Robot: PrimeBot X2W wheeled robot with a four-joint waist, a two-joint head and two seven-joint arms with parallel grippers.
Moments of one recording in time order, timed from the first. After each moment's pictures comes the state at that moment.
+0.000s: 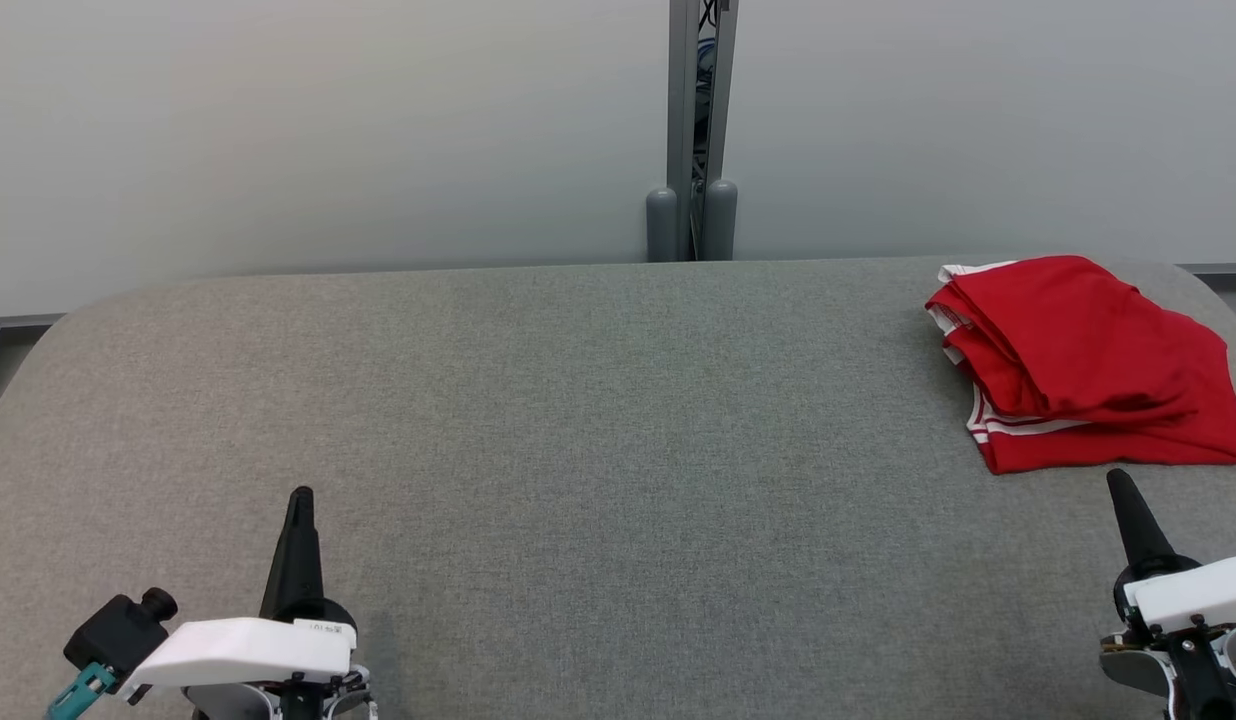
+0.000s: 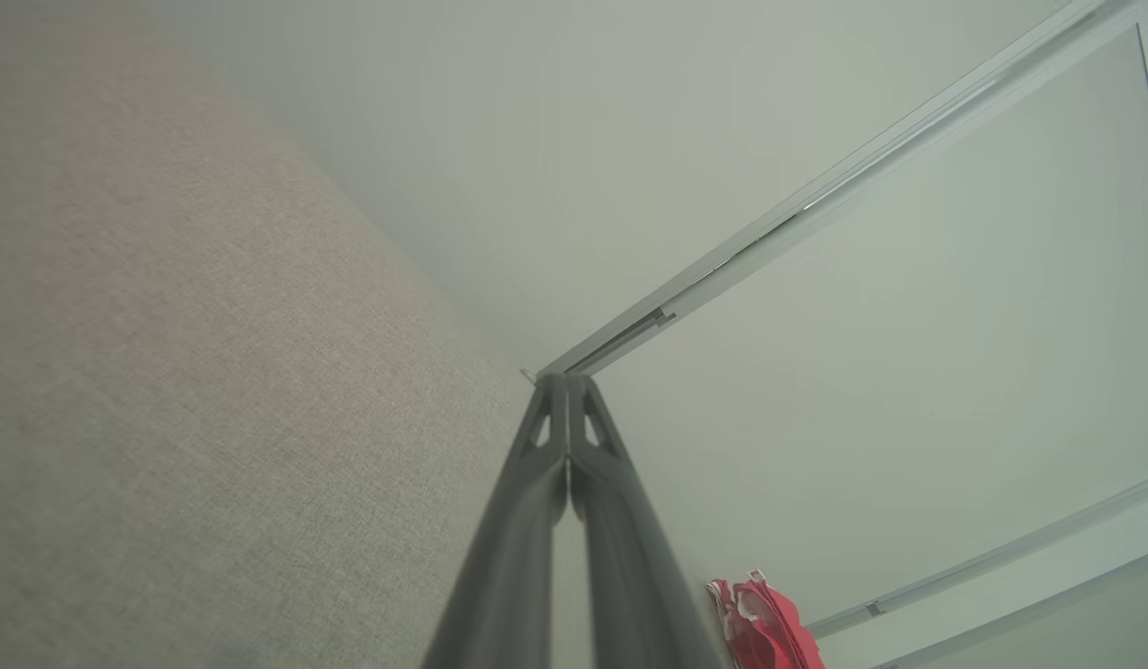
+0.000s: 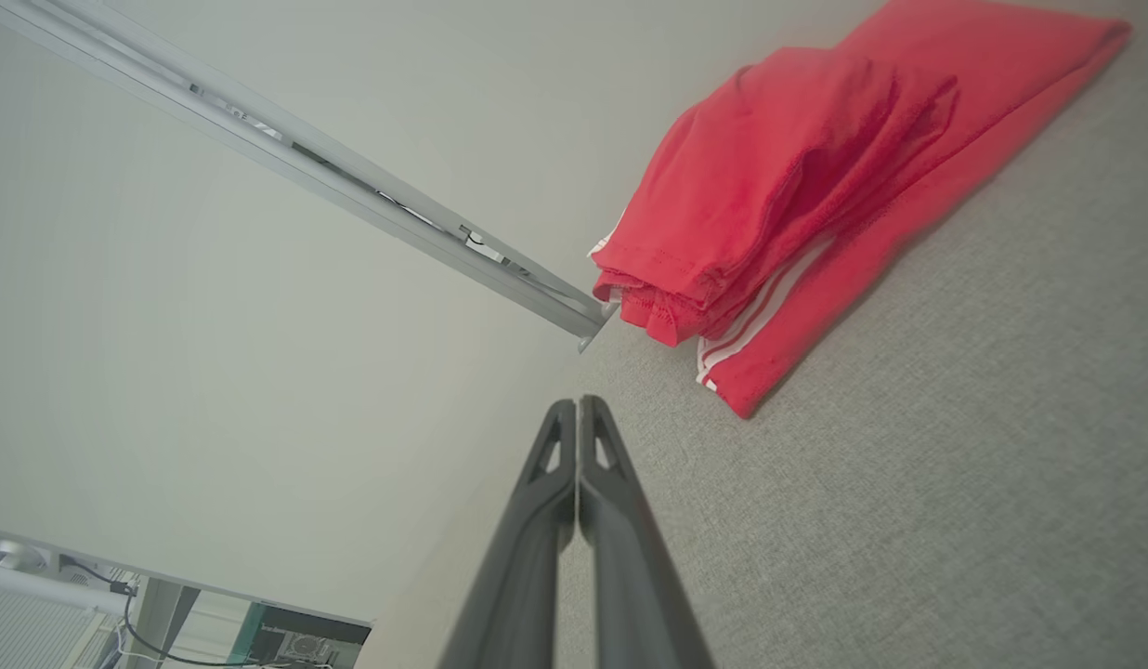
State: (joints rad) left arm -0.07 0.07 -0.08 0.28 -1.07 -0.07 -0.18; right arm -0.17 -0.07 -0.22 0.38 1.00 0.13 0.14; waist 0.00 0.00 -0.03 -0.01
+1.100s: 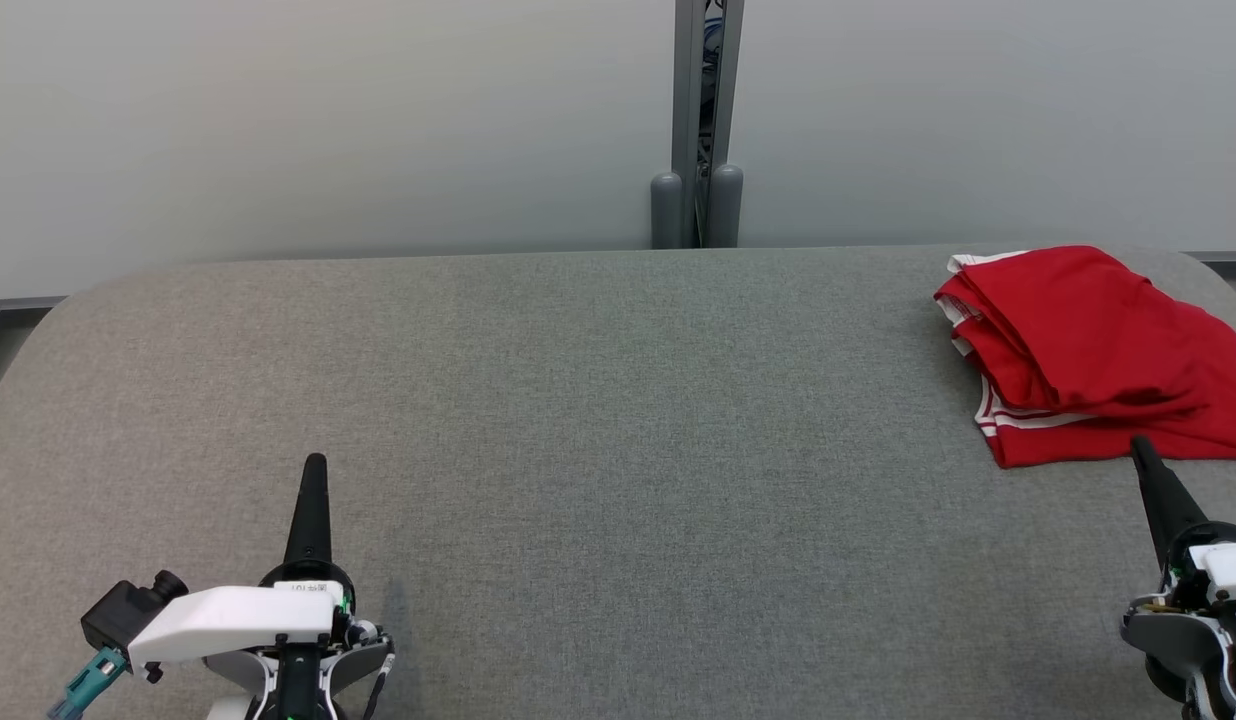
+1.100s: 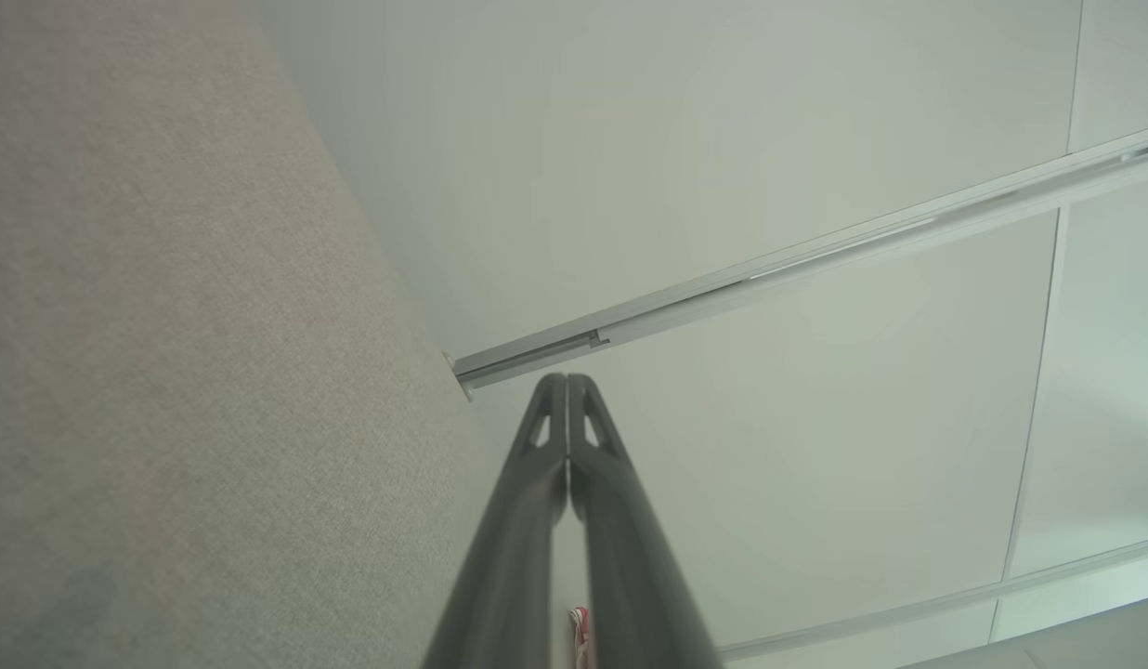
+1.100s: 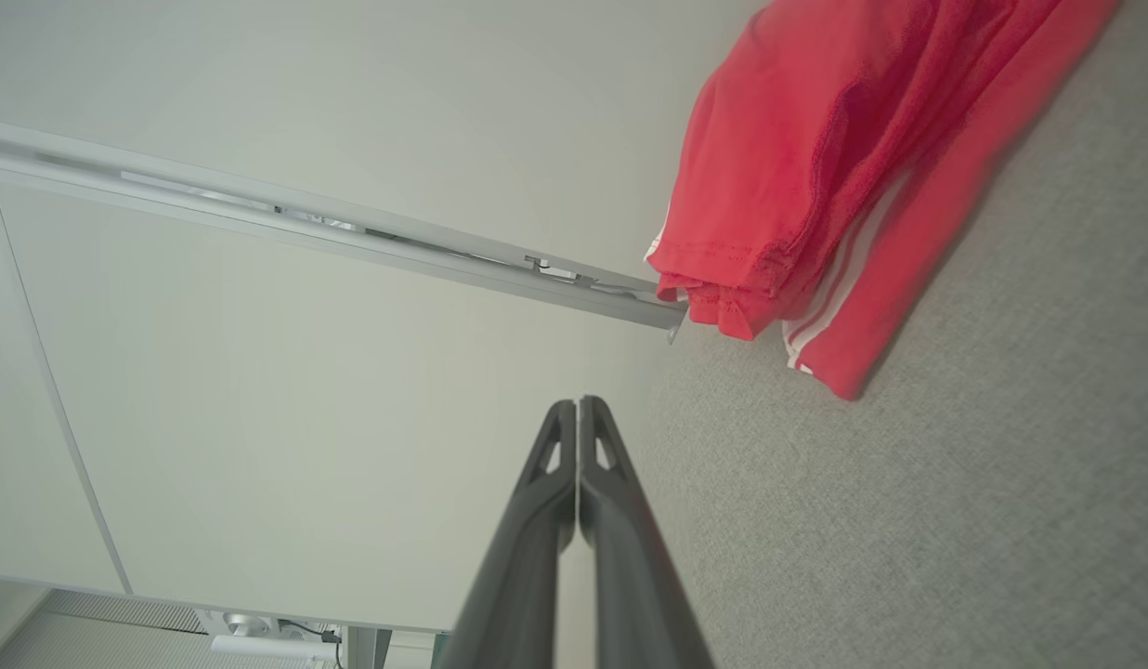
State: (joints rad) left arm -0.13 0.06 -0.11 0.30 -1.38 -0.10 -0.16; right arm -0.22 -0.07 -0.29 0.40 1.31 0.13 0.25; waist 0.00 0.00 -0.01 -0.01
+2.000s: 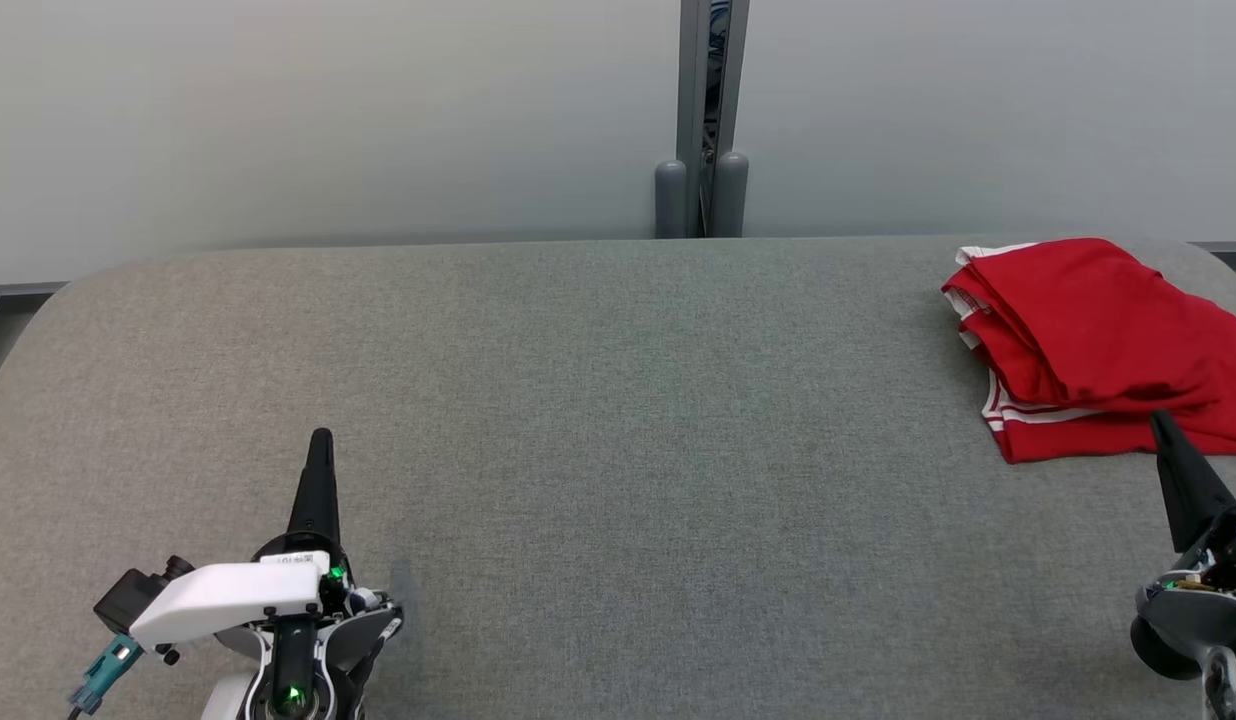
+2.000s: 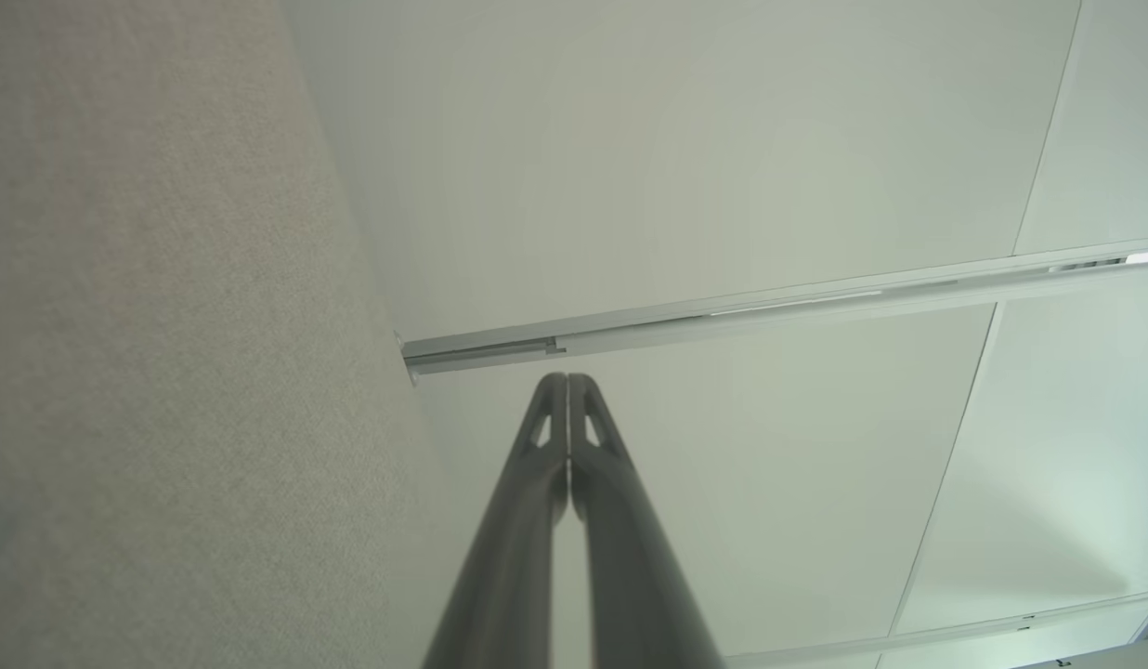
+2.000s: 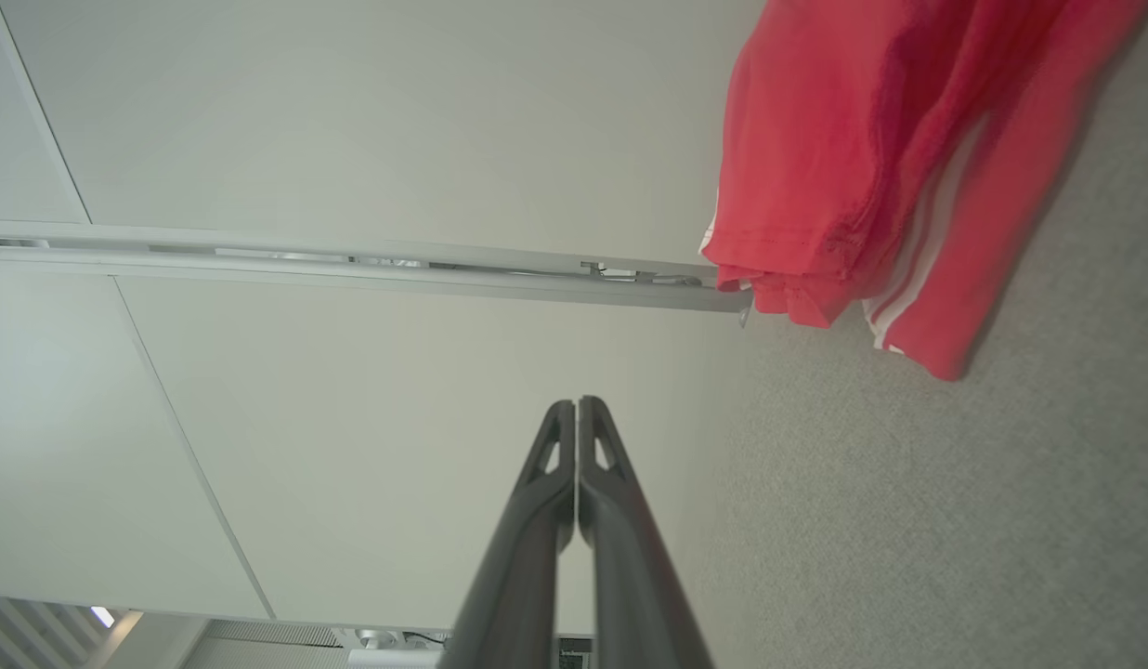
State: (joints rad) left arm -0.18 0.05 -0.13 0.32 -1.59 -0.12 -0.15; right arm -0.26 -0.07 -0.33 0.41 1.51 0.13 0.33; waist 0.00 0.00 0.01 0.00
